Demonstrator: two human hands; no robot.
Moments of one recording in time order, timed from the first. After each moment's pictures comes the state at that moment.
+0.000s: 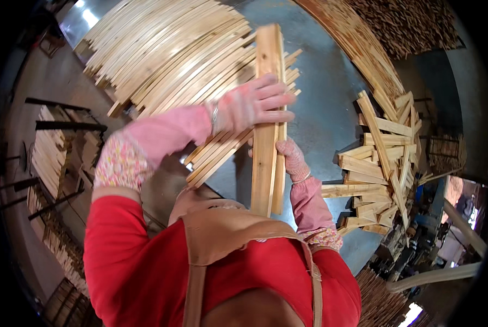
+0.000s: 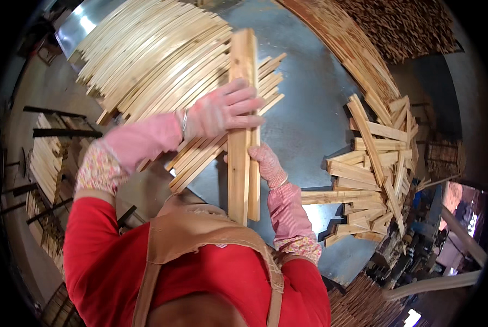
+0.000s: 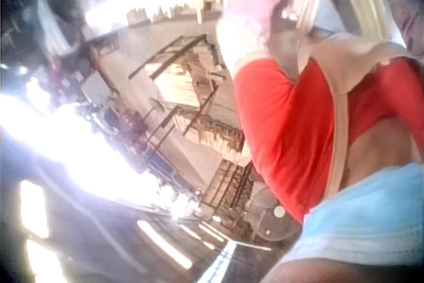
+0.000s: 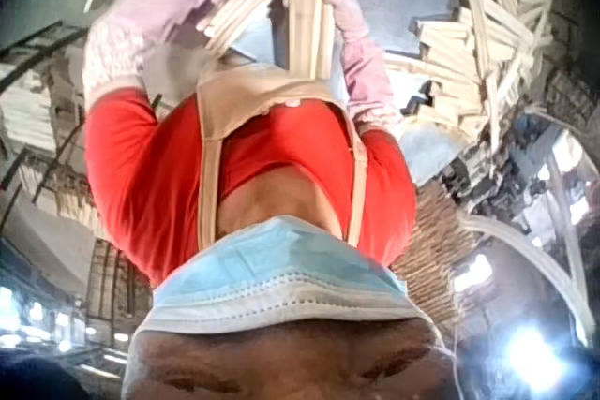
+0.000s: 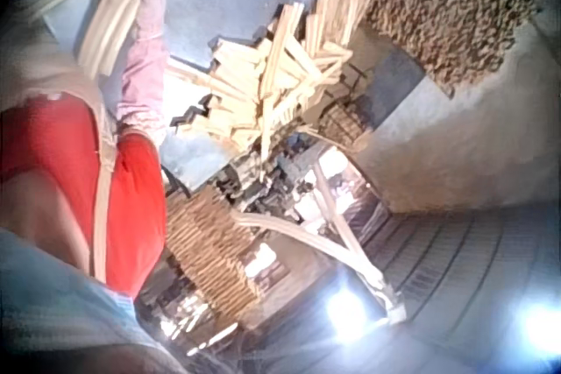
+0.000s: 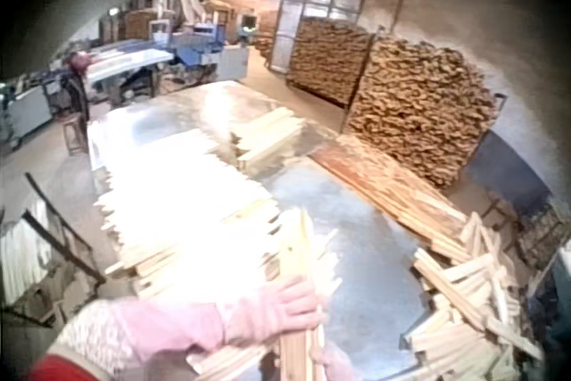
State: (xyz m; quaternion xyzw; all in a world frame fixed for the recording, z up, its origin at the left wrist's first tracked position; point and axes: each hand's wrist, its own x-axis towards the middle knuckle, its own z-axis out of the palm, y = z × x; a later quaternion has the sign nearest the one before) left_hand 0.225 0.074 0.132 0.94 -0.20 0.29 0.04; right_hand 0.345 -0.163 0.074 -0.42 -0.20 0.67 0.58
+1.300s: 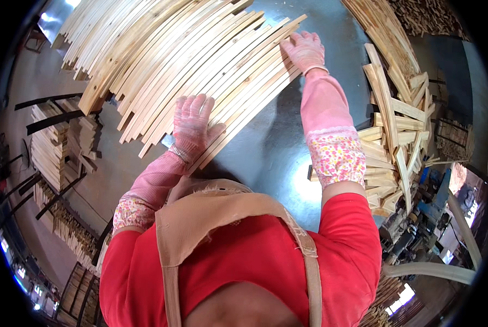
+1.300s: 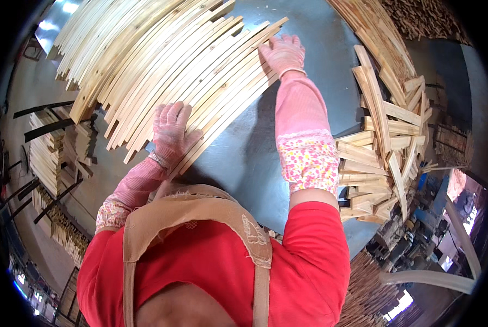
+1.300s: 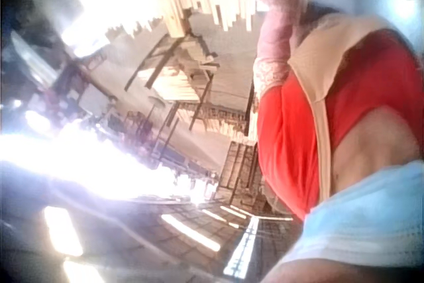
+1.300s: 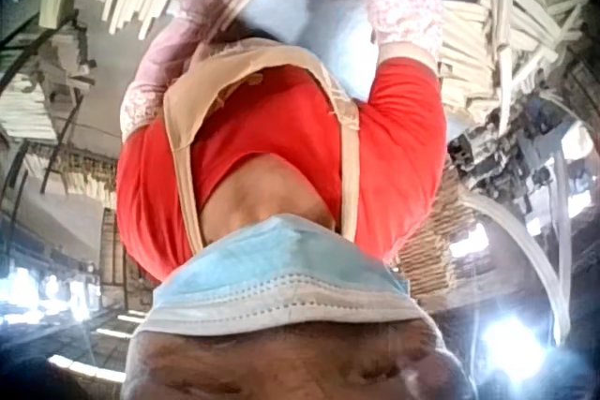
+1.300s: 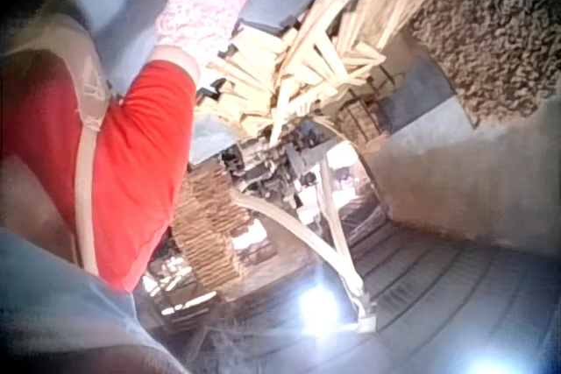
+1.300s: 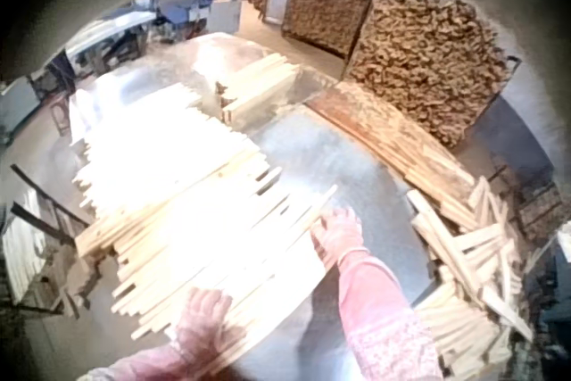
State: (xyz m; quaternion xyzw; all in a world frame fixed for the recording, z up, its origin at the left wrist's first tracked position) left_hand 0.131 0.007 0.027 0.93 0.28 0.15 0.18; right_hand 0.526 0.010 0.015 -0.88 -0.48 0.05 0.00
